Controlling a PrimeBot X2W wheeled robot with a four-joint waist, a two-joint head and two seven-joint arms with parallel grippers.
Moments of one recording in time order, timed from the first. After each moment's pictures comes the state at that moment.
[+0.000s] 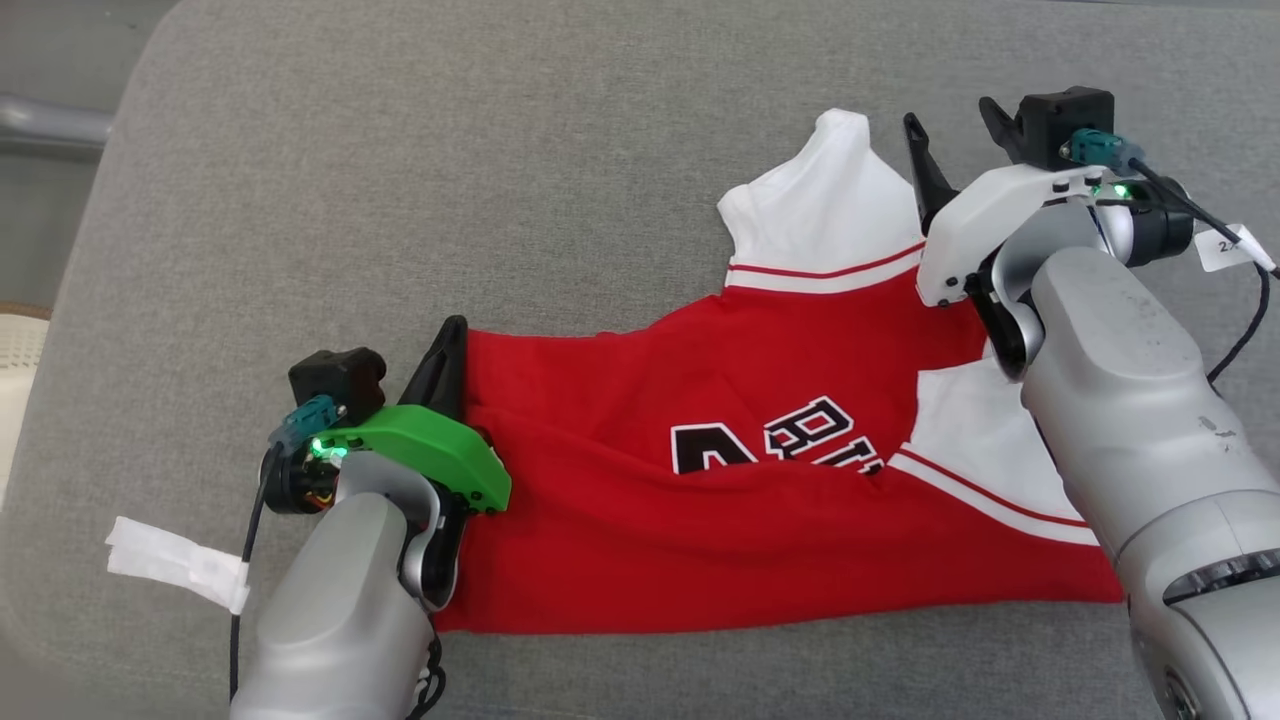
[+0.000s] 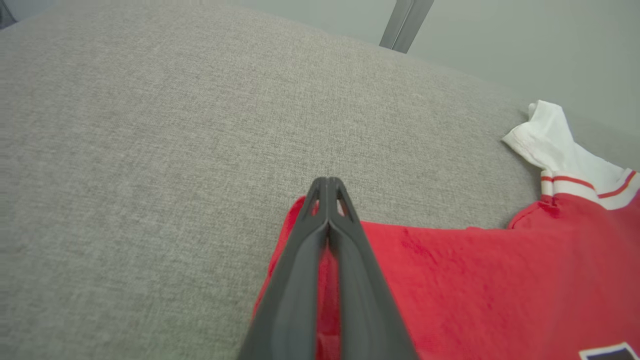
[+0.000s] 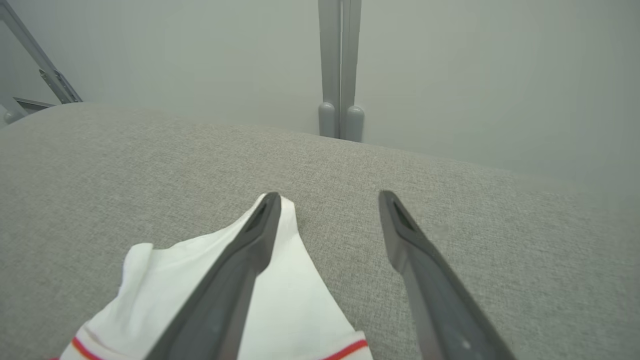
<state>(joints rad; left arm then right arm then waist) -0.58 0.05 -0.36 0.82 -0.57 -0.09 -0.26 -1.00 -0.11 0.19 1.11 0.18 0.13 -0.22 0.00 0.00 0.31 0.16</state>
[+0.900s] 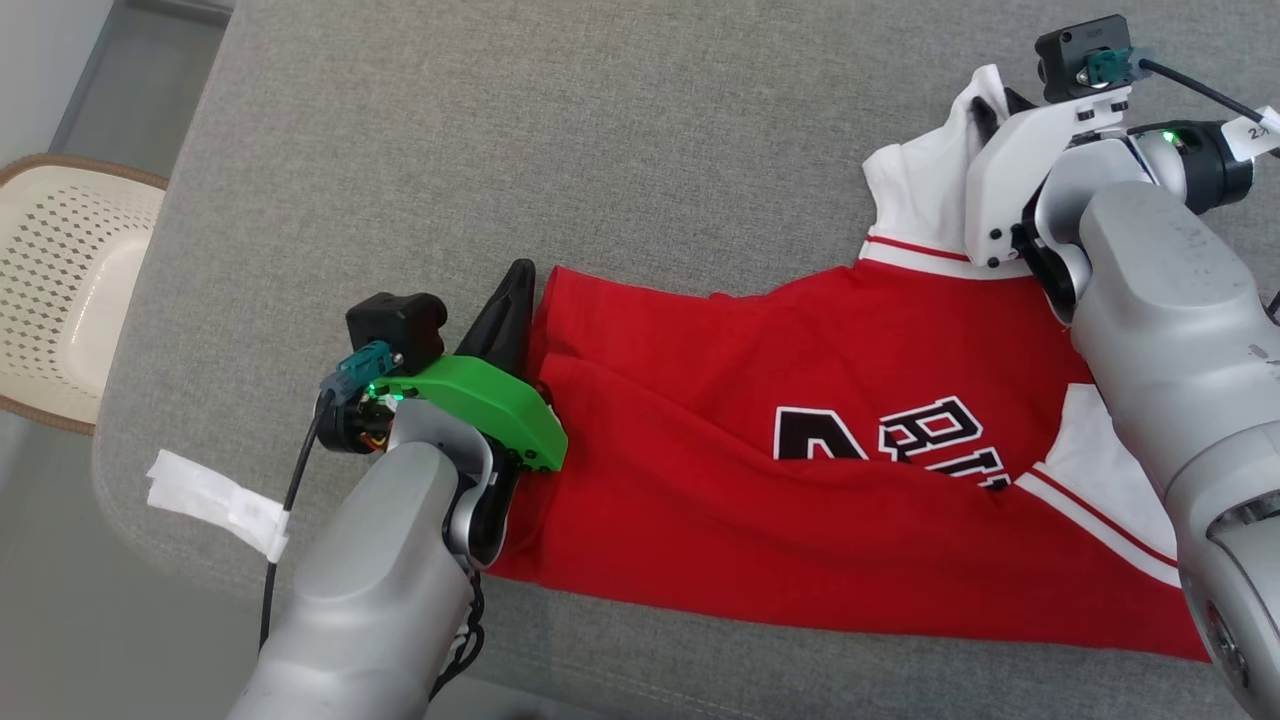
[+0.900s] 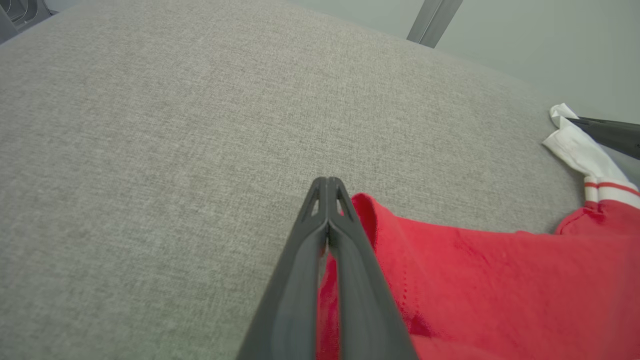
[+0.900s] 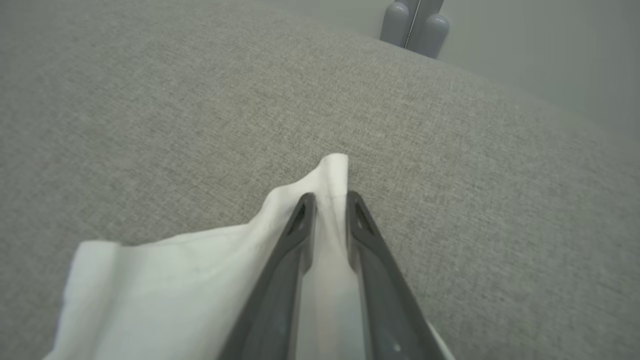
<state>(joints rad) -0.67 0.05 -0.55 0.75 -0.70 -0.04 -0.26 -1.16 -0.17 0.30 1.28 0.18 0.13 -0.02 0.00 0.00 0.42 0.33</state>
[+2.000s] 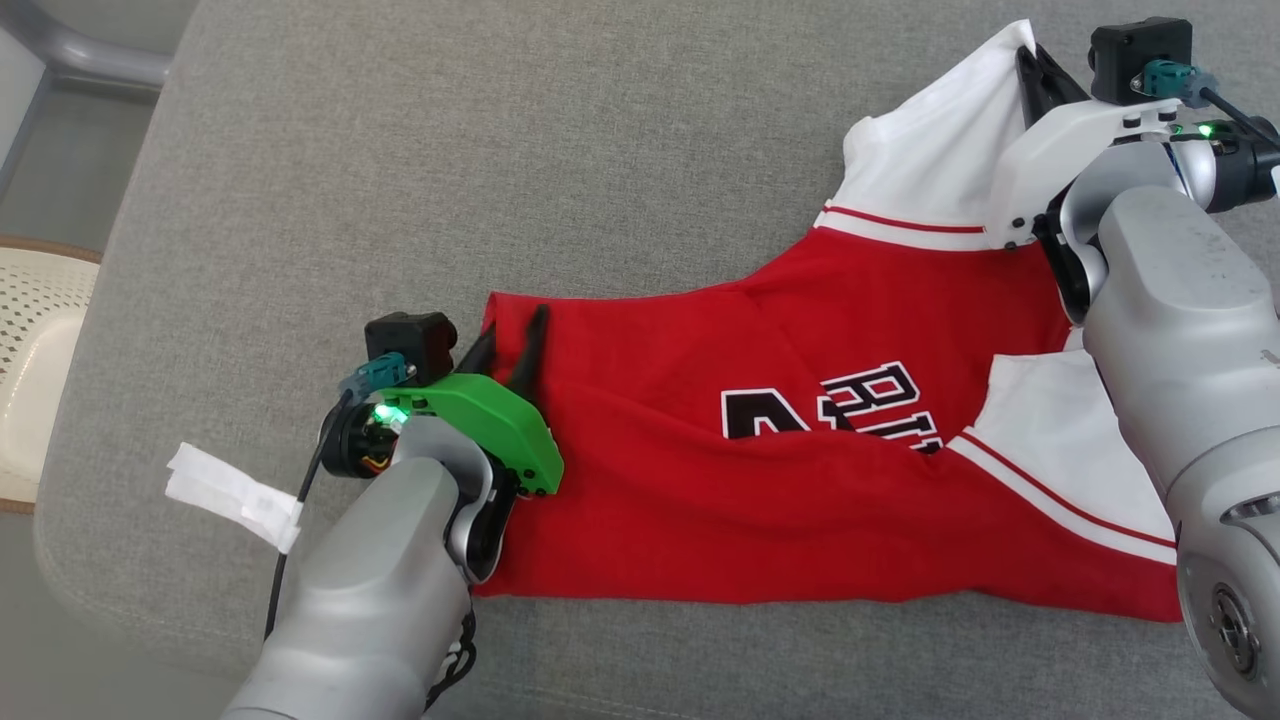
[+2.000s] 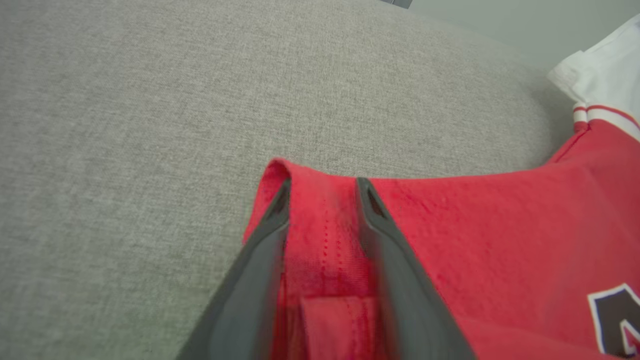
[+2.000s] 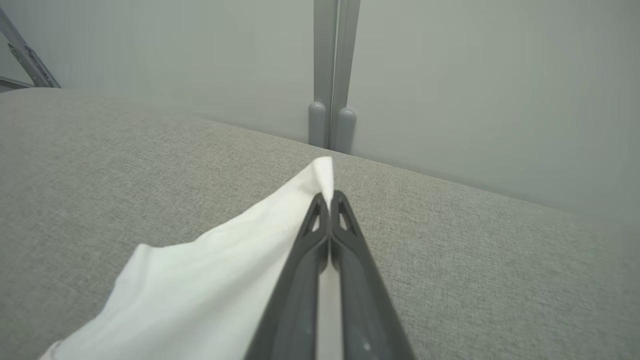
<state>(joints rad) -0.72 0.05 -0.66 0.92 -0.80 -0.06 -0.26 -1.15 -0.16 0.10 1.29 0.04 0.13 -0.26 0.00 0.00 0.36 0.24</state>
